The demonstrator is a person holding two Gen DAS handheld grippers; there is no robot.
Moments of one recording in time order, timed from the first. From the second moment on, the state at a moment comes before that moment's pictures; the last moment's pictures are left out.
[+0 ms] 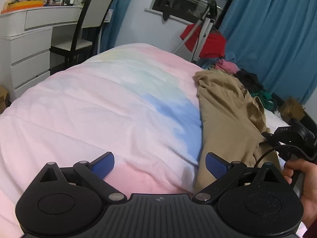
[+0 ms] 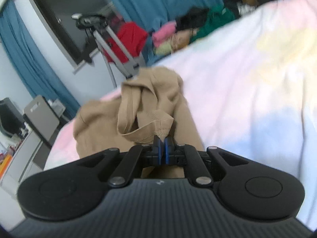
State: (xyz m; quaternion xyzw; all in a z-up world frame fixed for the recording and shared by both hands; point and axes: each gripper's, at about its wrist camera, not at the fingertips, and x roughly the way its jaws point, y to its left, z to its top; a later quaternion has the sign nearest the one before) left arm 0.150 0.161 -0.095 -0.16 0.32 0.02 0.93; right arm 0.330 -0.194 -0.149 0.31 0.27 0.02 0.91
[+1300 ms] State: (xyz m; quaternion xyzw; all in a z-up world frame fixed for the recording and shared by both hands) left arm 0.051 0.179 -0.078 -0.21 0.51 -0.01 0.83; right arm 0.071 -0.239 -0.060 0.27 0.28 0.14 0.91
